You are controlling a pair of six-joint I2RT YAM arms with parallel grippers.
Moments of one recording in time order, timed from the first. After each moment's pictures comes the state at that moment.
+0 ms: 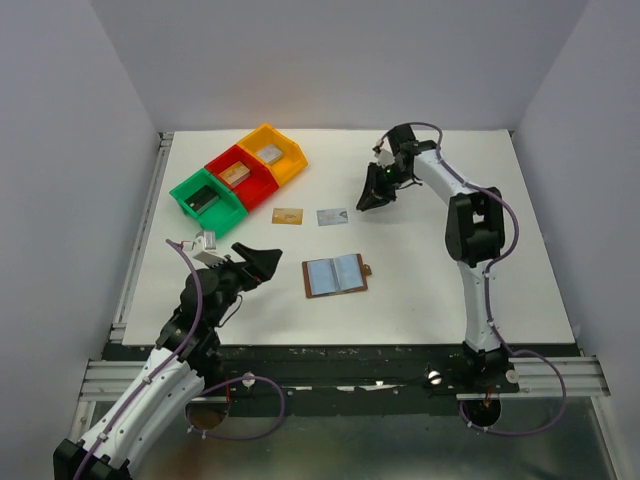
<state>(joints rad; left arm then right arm) -0.46 0.42 0.25 0.01 -0.06 -0.89 0.29 2.37 2.04 -0.88 -0.61 0.35</state>
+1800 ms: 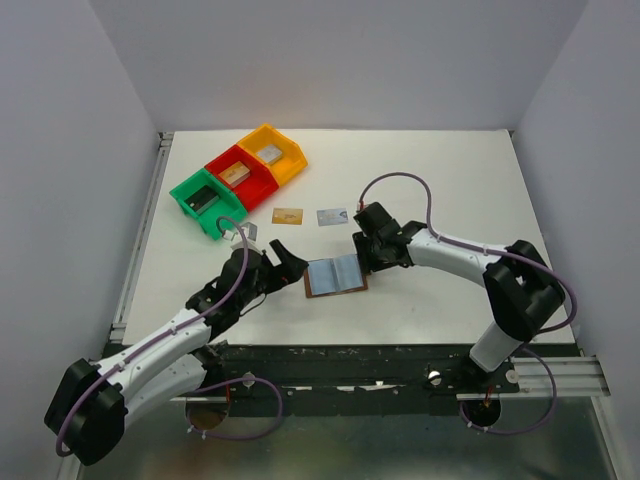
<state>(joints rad) -0.64 0.87 0.37 0.02 -0.11 -0.93 0.71 1.65 1.02 -0.44 0.15 0.37</state>
